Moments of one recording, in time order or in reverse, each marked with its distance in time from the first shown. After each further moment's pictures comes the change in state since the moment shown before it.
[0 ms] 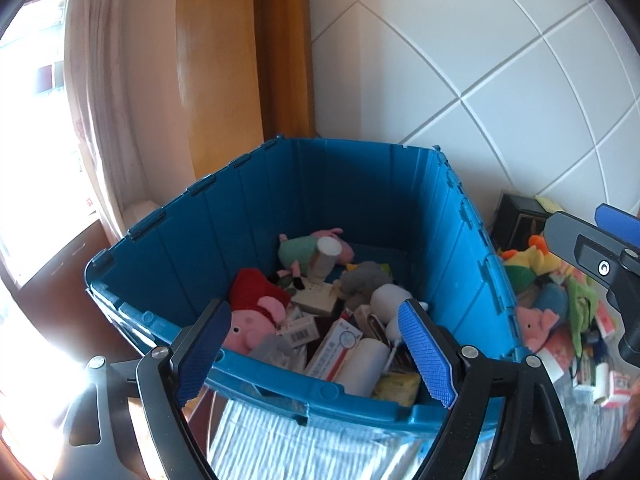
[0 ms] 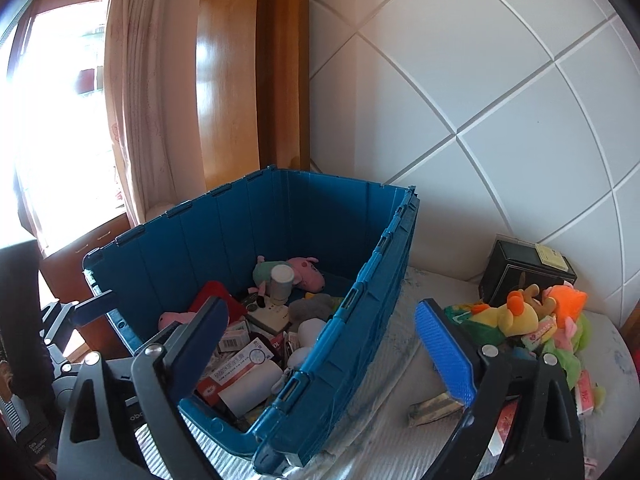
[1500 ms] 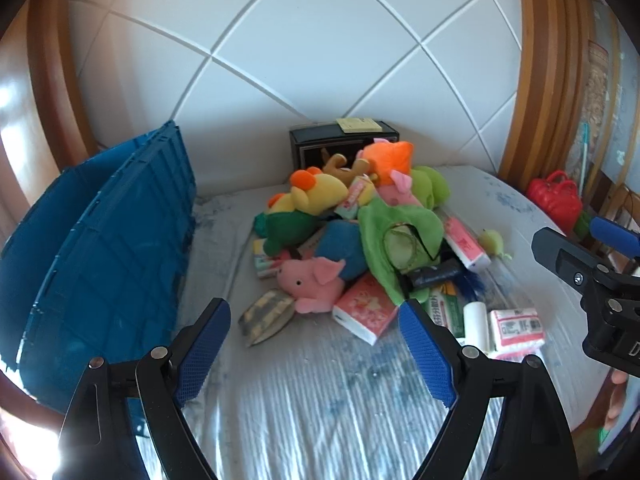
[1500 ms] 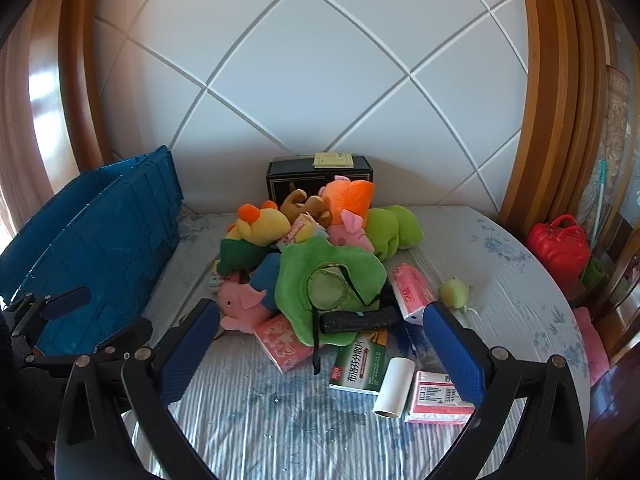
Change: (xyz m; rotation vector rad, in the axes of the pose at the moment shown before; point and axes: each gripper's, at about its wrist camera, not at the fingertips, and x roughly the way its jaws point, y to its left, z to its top) left arm -0.037 -0.369 -0.048 0.322 0.153 -0.358; right arm -0.136 -0.339 -0.134 0.314 0.154 -0.401
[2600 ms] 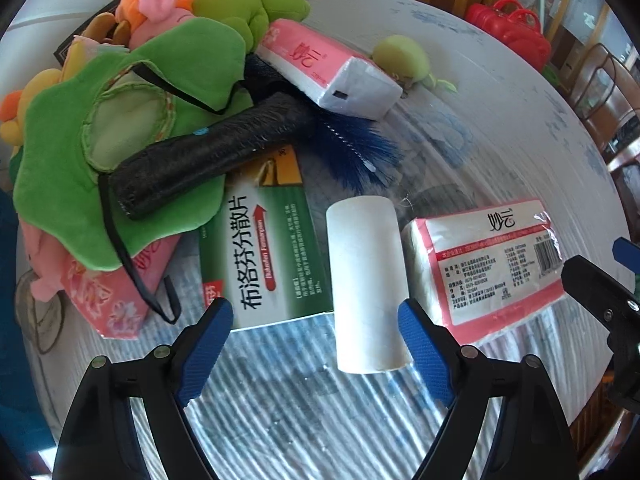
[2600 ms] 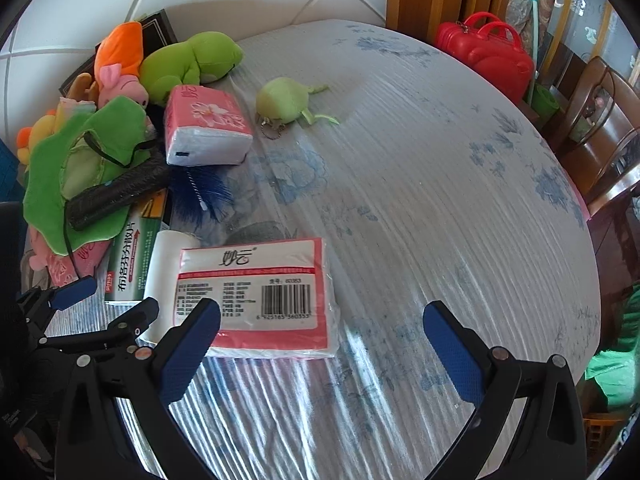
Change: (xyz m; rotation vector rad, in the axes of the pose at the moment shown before) left arm 0.238 -0.249 -0.073 0.271 0.459 -0.178; right arm 0.152 -0.233 -0.160 0.313 0.474 -0.200
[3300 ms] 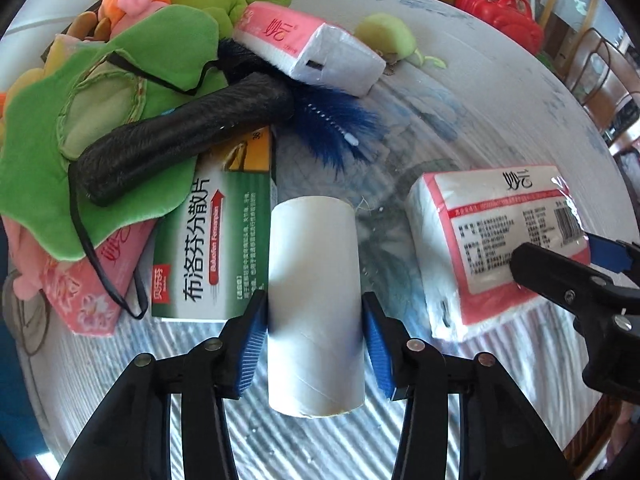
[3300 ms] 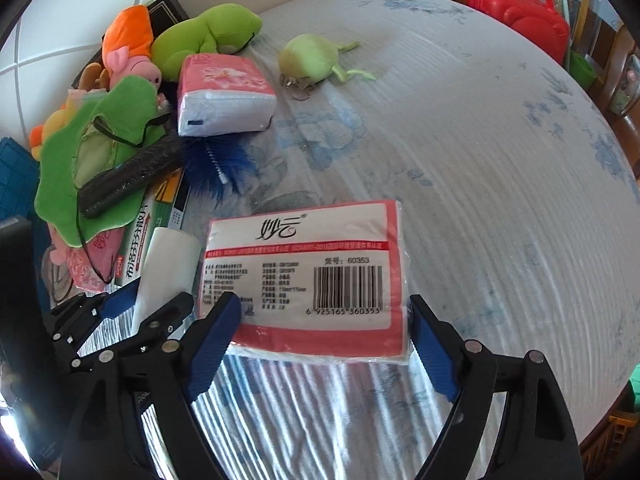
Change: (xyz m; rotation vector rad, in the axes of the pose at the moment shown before) left arm 0.002 -0.007 -0.023 0.029 -0.007 0.005; right arm 0.035 0.013 -0.007 -0.002 0.088 0.169
